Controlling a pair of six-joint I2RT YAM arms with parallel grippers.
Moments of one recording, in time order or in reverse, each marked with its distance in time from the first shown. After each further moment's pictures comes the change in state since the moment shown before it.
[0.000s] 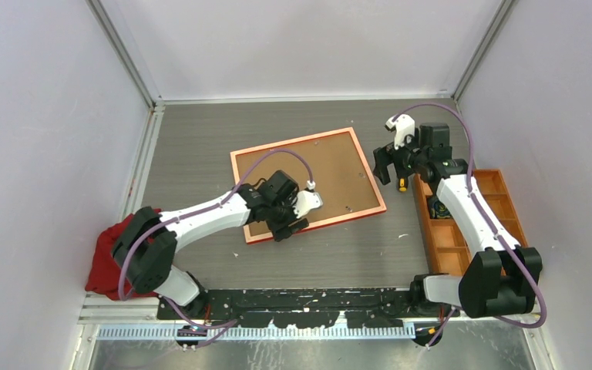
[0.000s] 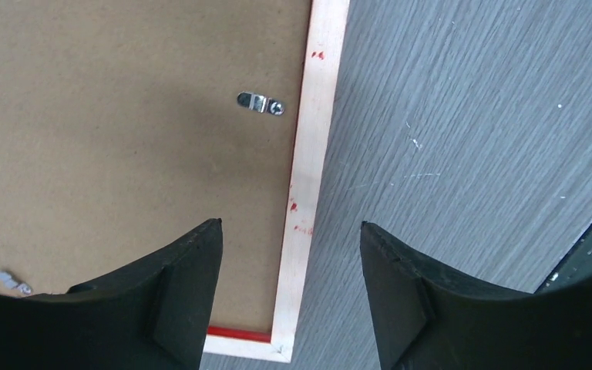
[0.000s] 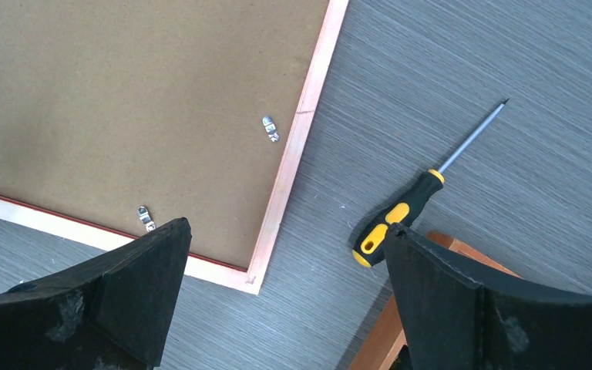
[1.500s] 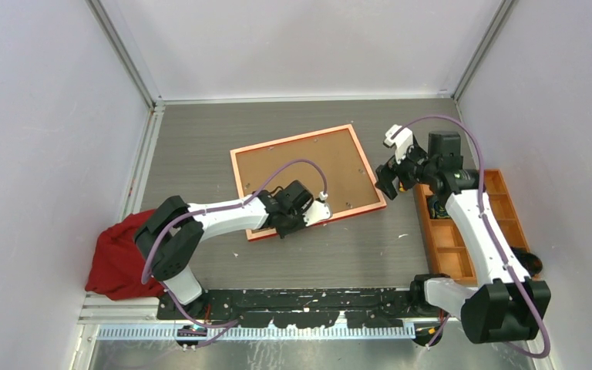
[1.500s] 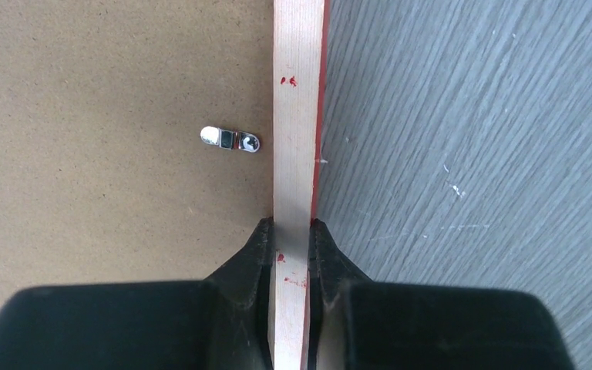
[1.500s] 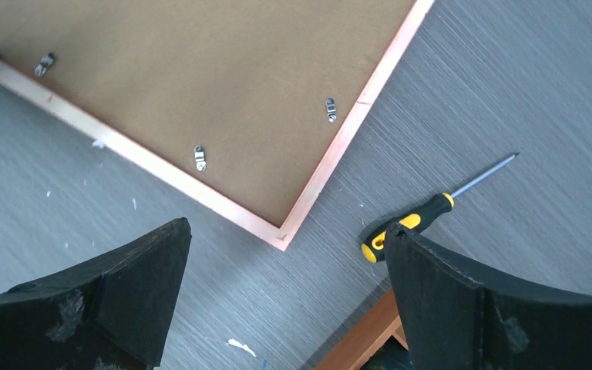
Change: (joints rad) left arm -0.093 0.170 0.011 0.105 -0.155 0.050; right arm -0.032 -0.134 -0.014 -0.136 -0.169 -0.213
